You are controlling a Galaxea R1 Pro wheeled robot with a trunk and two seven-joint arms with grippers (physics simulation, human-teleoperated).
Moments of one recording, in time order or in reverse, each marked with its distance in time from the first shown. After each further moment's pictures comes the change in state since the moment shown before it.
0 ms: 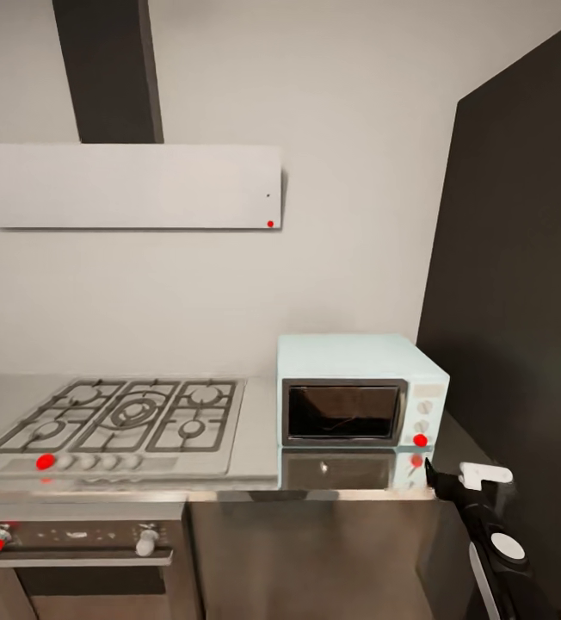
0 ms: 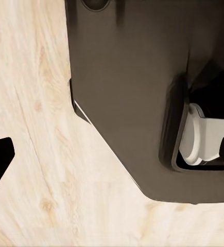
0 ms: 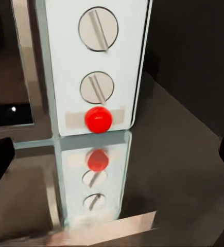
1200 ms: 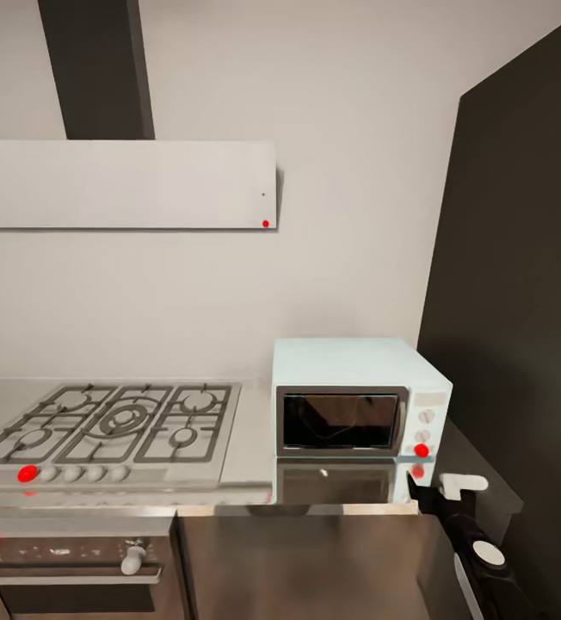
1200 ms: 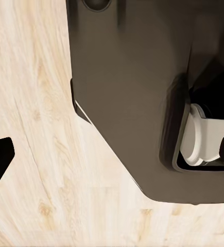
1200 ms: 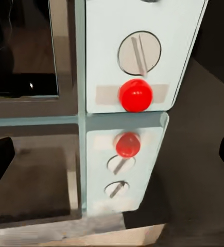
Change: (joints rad) left arm 0.000 0.002 0.001 0.000 0.000 -0.001 0.001; right arm 0.001 0.000 0.080 0.095 0.000 -0.002 0.004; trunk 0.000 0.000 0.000
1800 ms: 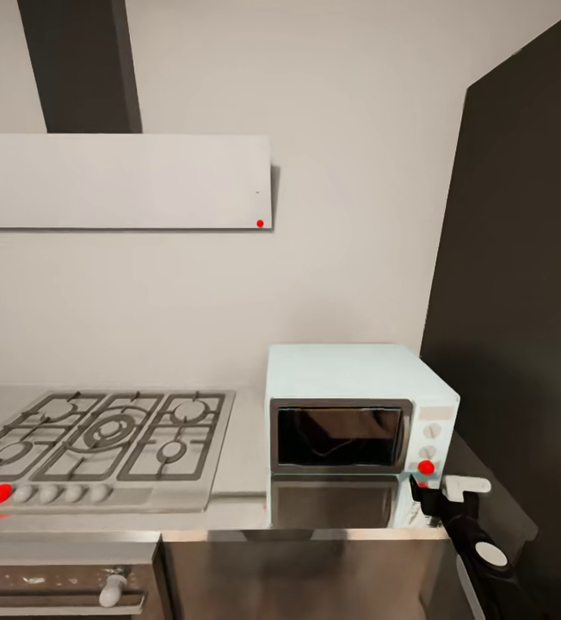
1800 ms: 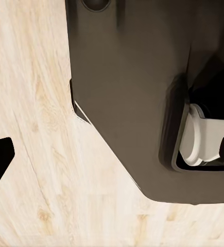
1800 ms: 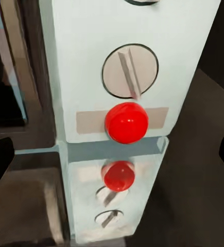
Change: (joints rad) left arm 0.000 -0.001 0.000 0.000 0.000 0.000 0.000; right arm 0.000 -0.003 -0.012 0.005 0.000 0.008 -0.003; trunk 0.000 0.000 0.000
